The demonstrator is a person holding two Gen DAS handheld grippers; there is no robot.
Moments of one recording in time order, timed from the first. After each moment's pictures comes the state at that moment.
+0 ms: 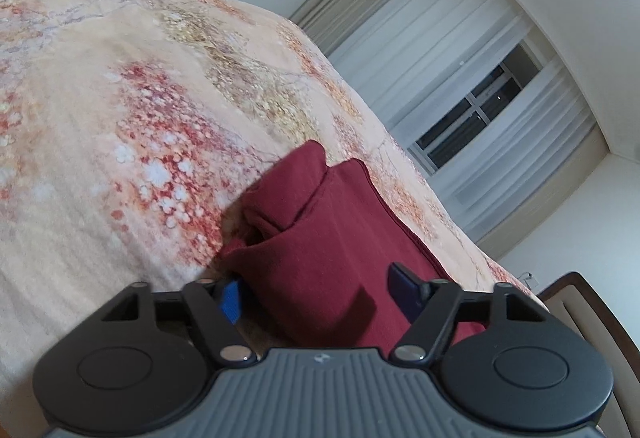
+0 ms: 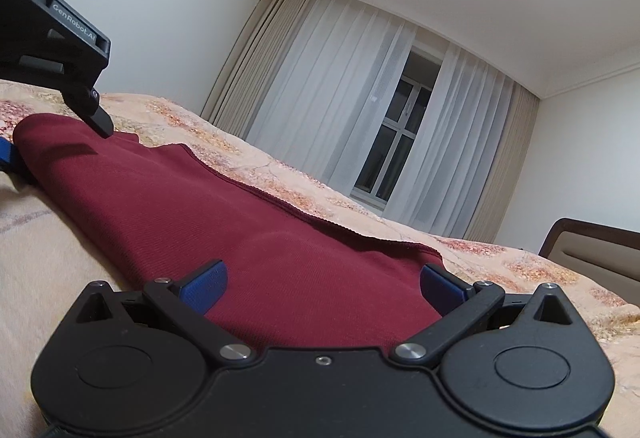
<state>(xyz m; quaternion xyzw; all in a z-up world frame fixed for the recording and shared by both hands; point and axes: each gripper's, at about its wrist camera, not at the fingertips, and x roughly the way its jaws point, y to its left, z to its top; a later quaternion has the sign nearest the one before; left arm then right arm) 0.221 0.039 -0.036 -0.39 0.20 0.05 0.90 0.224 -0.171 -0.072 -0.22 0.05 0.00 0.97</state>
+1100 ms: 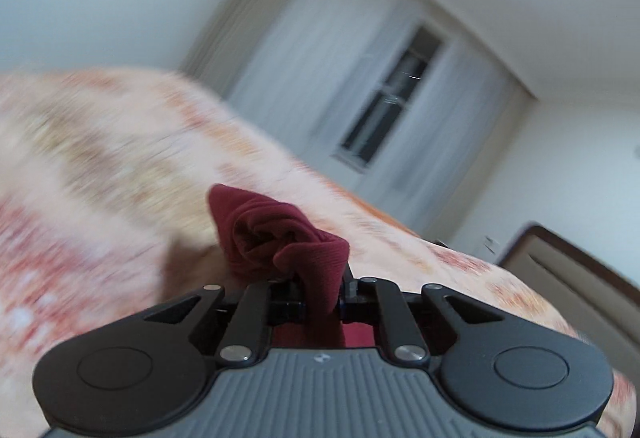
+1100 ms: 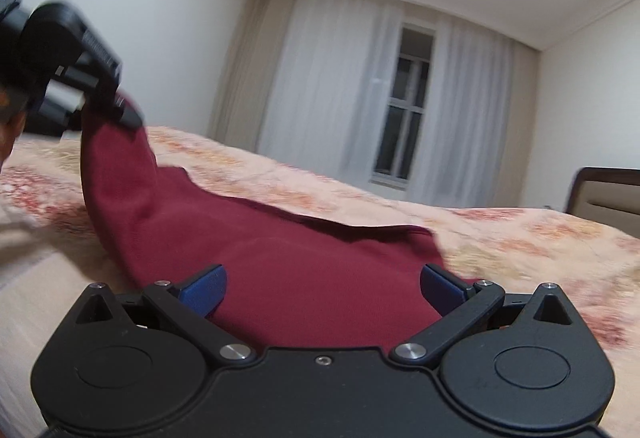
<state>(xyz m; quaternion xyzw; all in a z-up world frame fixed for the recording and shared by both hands) 0.259 -0.011 0.041 -0.25 0.14 -0.07 0.96 0.204 -0.224 -0.042 -0.13 0.07 0.02 0.99</state>
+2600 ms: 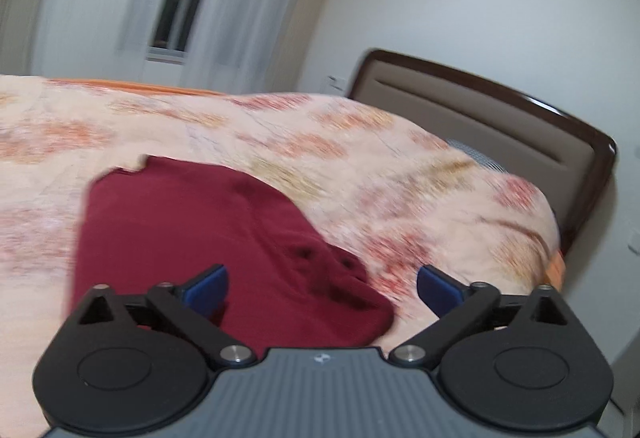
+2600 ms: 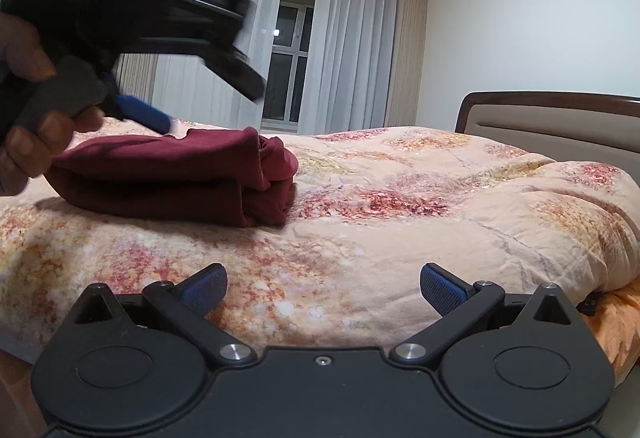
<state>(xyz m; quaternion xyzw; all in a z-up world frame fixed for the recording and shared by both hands) 0.267 -0.222 0.038 -0.09 0.26 -0.31 0.91 0.110 -0.335 -0.061 -0.06 0.13 -0.13 0.98</state>
